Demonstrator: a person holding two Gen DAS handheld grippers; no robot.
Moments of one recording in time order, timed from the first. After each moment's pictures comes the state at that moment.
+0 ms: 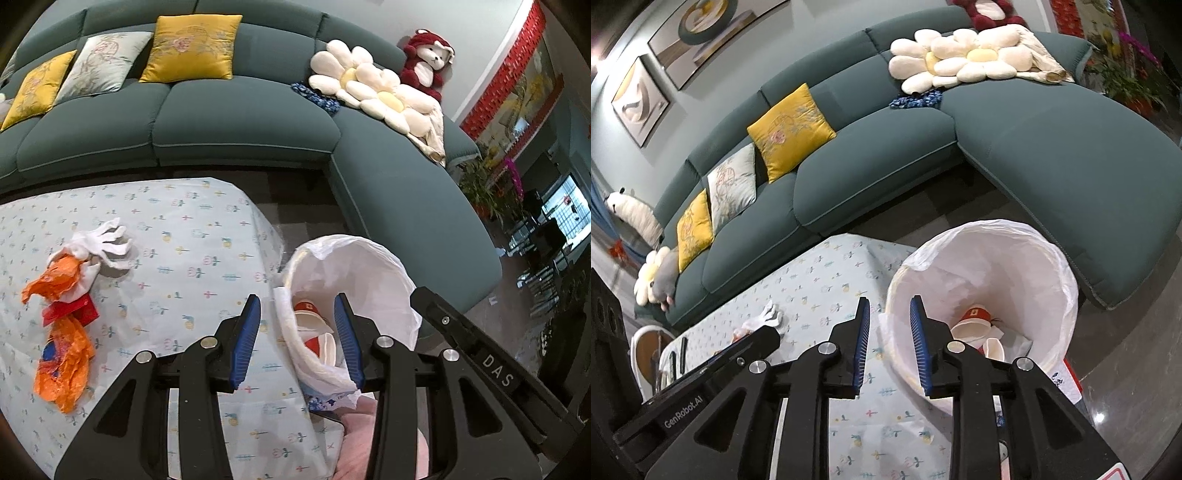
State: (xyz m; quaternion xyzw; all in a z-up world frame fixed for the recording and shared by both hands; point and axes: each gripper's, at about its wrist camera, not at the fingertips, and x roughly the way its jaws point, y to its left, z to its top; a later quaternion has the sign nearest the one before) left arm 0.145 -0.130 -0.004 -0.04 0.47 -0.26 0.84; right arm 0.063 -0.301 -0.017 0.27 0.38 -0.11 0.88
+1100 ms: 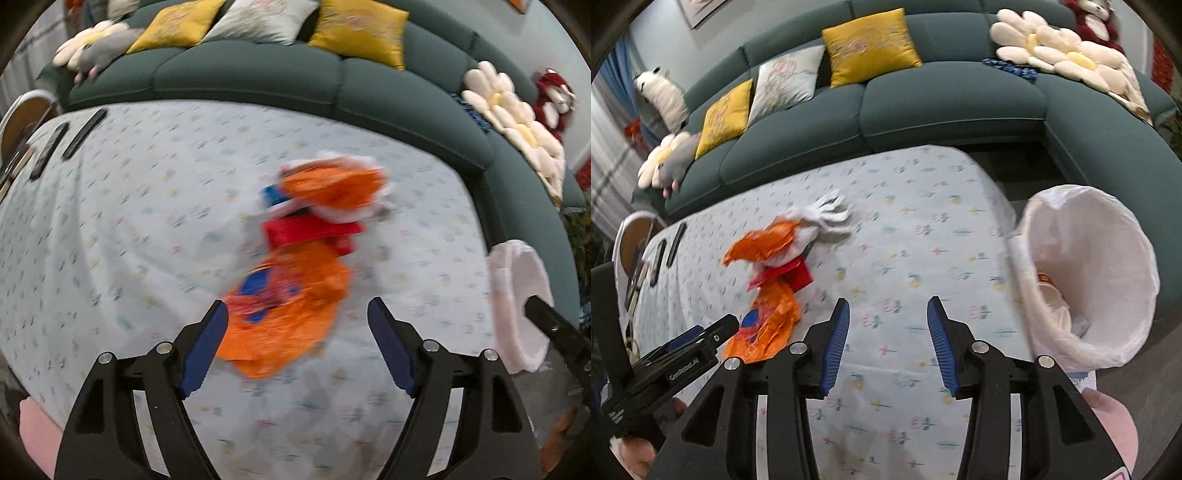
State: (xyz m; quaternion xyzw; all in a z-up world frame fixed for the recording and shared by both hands) left arm 0.146 0.114 -0.092 -0.07 0.52 -0.03 0.85; right arm 0.109 -0.114 -0.061 0.13 0.49 -0.02 0.86
